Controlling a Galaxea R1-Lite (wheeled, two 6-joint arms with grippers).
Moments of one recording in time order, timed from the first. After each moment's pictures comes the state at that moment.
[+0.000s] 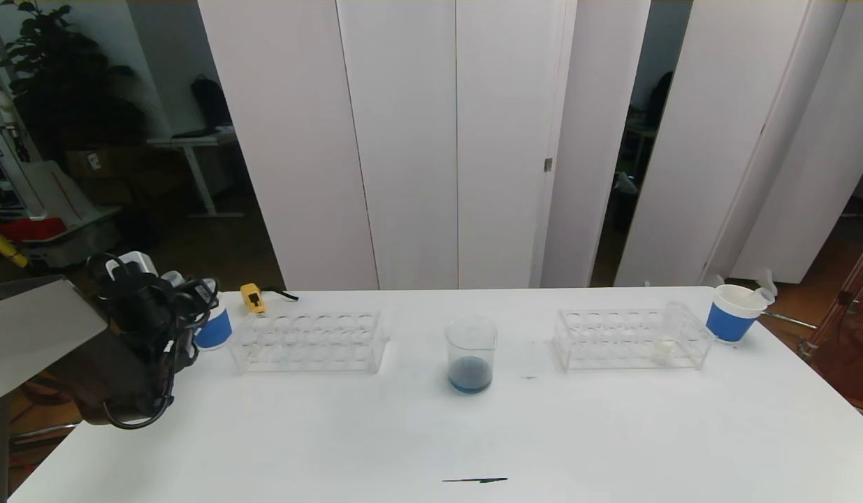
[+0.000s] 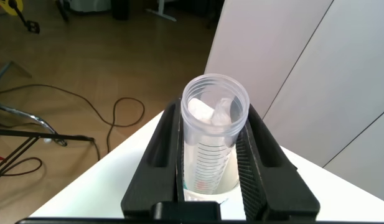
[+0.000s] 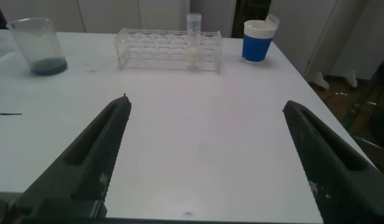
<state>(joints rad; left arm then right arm) 0.21 2.35 -0.98 -1.38 0.30 -0.21 -0.01 0.00 0.00 0.00 0.01 0.00</state>
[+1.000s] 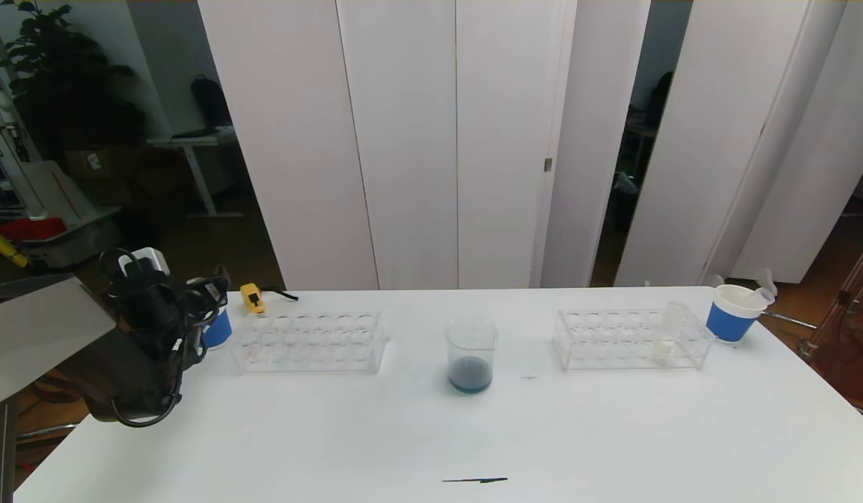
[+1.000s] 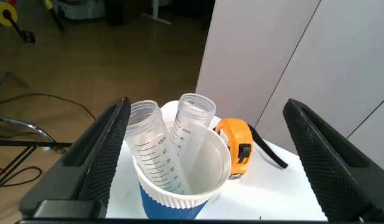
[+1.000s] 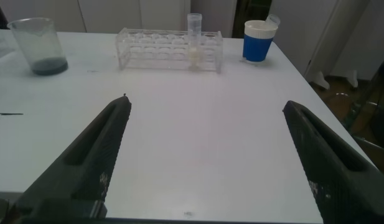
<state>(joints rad) 0.19 2.35 -0.99 -1.39 0.30 -0.17 -0.01 0.00 0.00 0.00 0.01 0.00</state>
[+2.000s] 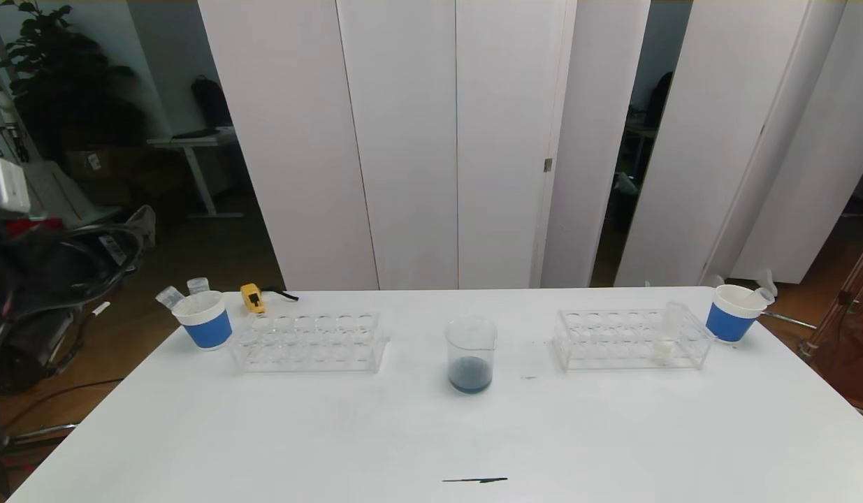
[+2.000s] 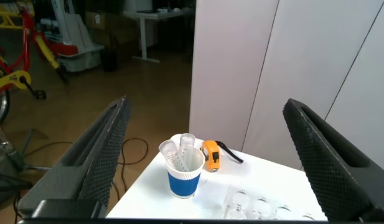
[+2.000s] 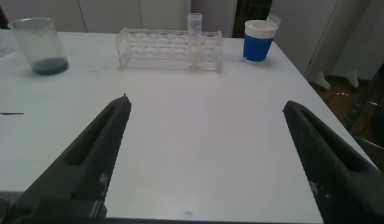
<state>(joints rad) 0.10 1.52 -0.58 -1.11 0.30 0.00 -0.01 0.00 0.00 0.00 0.01 0.00</state>
